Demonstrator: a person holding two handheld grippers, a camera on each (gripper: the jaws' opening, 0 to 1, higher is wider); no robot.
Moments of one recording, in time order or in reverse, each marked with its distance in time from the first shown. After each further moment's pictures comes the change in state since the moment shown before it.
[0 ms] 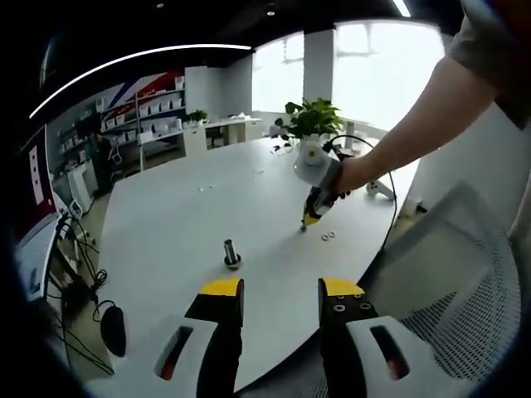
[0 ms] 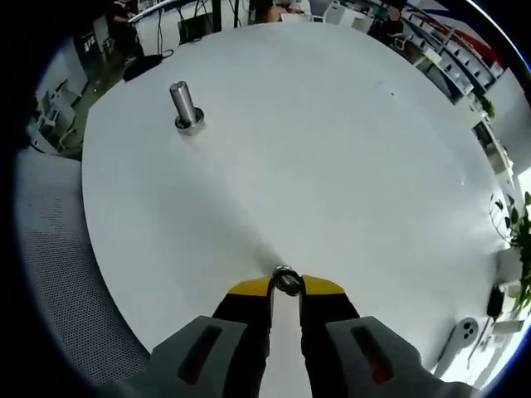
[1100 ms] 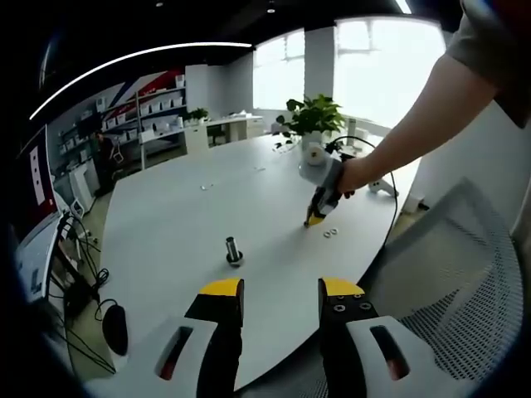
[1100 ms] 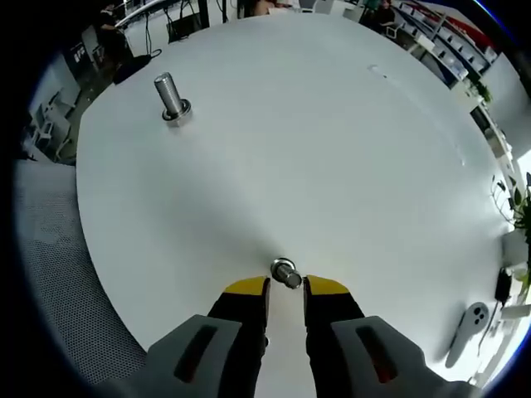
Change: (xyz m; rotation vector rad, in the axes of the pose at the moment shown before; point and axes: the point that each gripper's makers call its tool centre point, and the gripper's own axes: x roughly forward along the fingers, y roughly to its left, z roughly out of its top) left arm 0.000 0.002 -0.002 0.004 0.014 0.010; right arm -0.015 0.009 -0.011 0.070 0.016 0.004
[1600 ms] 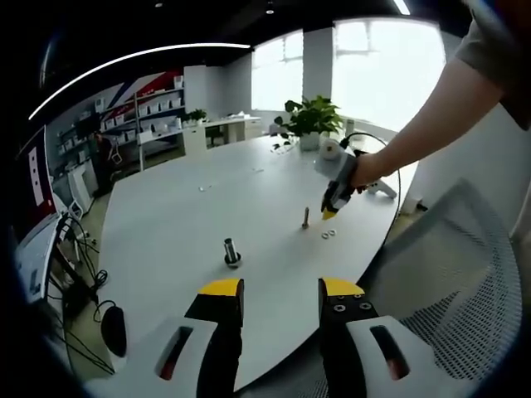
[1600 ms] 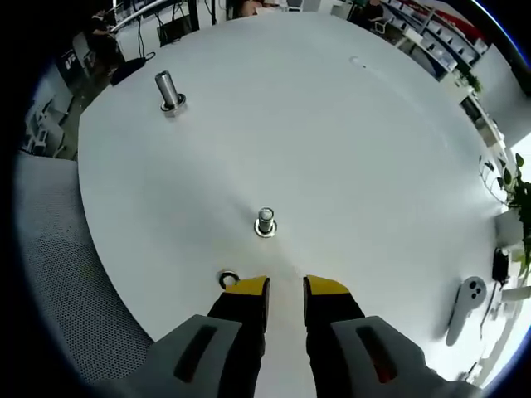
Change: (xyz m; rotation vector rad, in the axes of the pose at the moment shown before) left arm 0.000 -0.002 0.001 0.002 -0.006 -0.012; right arm -0.017 -0.018 -0.037 0.045 0.019 -0.027
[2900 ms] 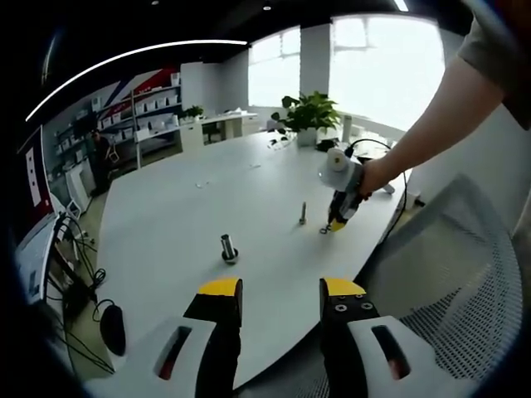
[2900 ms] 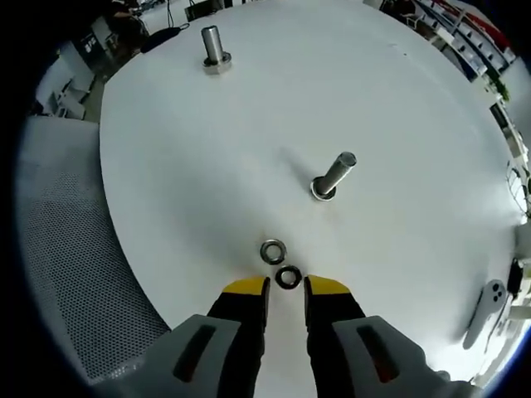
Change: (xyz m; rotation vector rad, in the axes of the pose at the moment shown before) left arm 0.002 -0.002 -0.005 0.007 0.024 -0.009; right arm 0.028 0.024 -0.025 -0.076 0.056 0.115
